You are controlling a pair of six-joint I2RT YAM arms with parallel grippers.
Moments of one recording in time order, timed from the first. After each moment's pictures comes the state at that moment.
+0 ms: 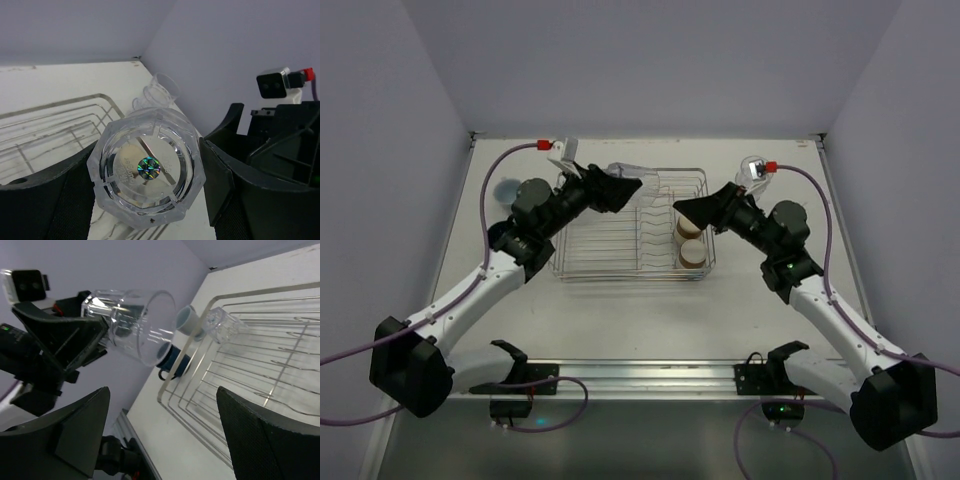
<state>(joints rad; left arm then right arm) -0.51 1.19 0.93 0.33 0.22 -0.56 0.37 1.00 0.71 0.34 -0.45 0.86</state>
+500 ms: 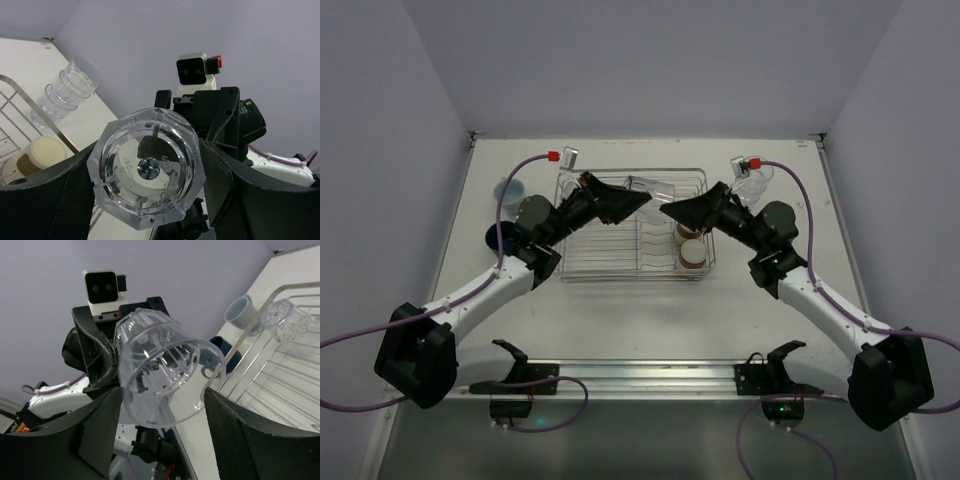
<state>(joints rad) -0.52 1.23 0.76 0.72 0.46 -0.96 0.44 1.10 0.70 0.62 -0.57 1.04</state>
